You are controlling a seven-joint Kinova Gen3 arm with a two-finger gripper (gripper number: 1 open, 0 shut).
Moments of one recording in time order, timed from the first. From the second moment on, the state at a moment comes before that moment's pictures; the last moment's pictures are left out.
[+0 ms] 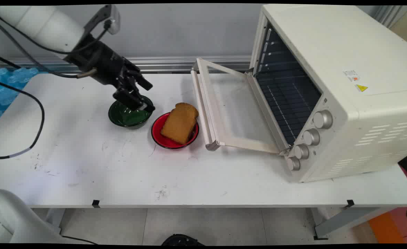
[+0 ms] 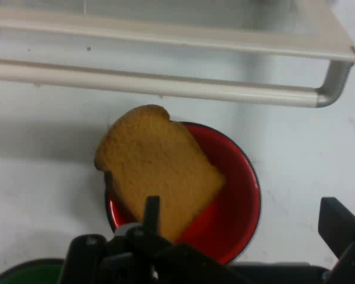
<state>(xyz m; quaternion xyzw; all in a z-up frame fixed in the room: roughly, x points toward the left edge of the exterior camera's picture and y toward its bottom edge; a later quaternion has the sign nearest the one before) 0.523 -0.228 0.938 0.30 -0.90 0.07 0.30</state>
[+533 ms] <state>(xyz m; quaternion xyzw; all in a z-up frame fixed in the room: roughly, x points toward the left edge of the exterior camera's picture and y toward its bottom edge) 0.506 -0.257 0.904 0.29 -0.91 0.06 0.30</state>
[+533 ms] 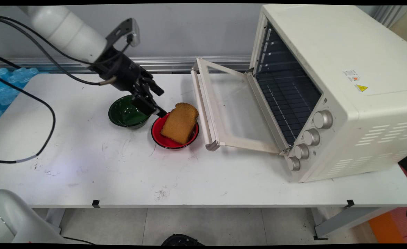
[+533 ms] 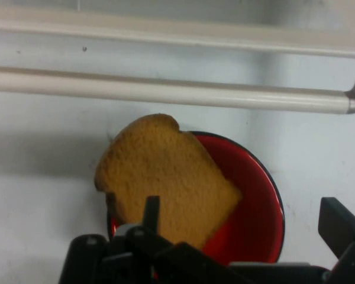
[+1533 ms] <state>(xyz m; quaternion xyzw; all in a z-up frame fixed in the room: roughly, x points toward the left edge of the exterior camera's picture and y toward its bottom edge) 0.453 -0.298 0.845 0.30 -0.90 0.04 0.31</state>
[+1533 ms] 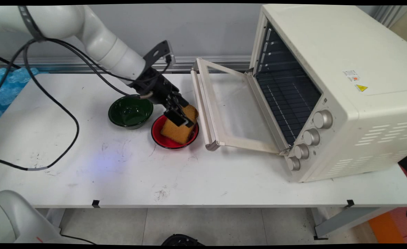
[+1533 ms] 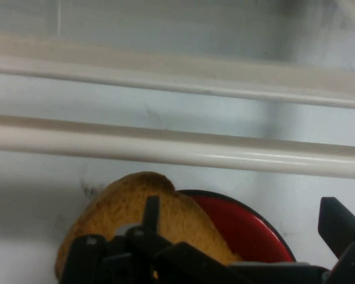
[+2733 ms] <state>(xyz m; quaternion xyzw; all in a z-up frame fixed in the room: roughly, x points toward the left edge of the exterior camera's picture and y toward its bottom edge) 0.430 -0.298 0.809 0.27 -0.91 0.04 0.31</state>
